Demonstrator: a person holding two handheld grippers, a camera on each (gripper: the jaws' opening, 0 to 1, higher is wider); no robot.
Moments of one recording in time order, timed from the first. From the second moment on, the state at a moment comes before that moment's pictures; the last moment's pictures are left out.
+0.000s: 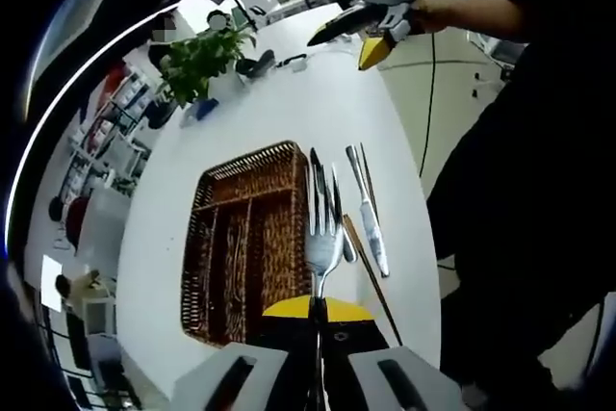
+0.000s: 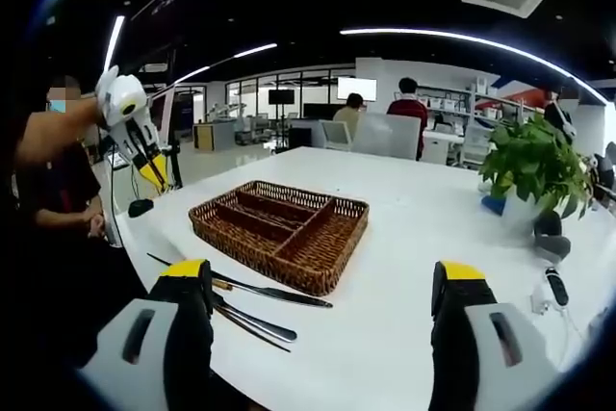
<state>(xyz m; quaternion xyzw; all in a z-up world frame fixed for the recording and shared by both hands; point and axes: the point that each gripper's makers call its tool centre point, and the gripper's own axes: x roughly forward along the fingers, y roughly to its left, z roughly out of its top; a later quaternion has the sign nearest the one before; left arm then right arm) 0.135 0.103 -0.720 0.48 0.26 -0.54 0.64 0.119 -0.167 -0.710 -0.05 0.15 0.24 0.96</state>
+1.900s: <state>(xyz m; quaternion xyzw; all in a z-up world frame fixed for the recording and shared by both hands) 0.253 0.059 -0.711 0.52 0.28 -0.52 0.61 0.125 -0.186 -0.721 -0.03 0.15 0.22 0.96</state>
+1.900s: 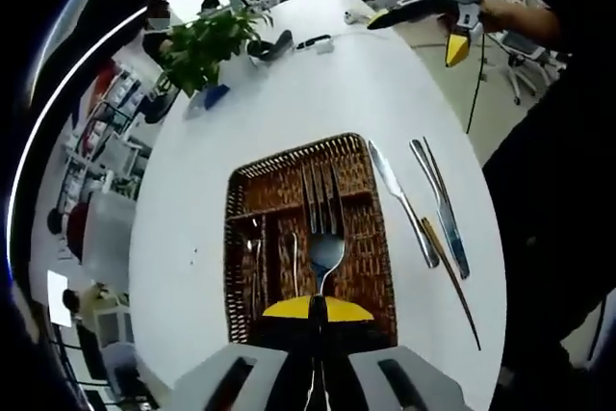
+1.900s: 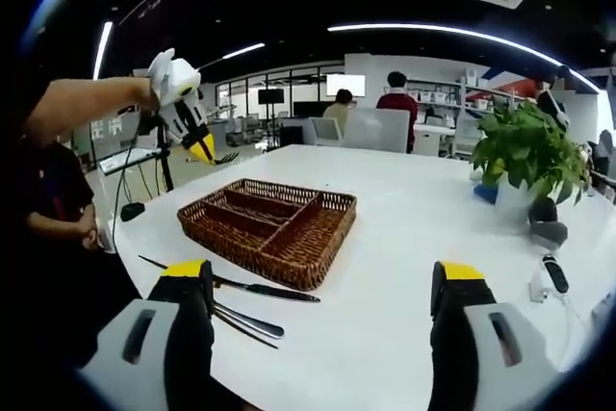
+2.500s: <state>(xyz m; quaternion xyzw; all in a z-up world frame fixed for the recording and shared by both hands) 0.305 0.058 -0.714 0.53 0.29 -0.50 0.62 0.123 -0.186 -0.732 -0.03 0.16 0.21 0.96</state>
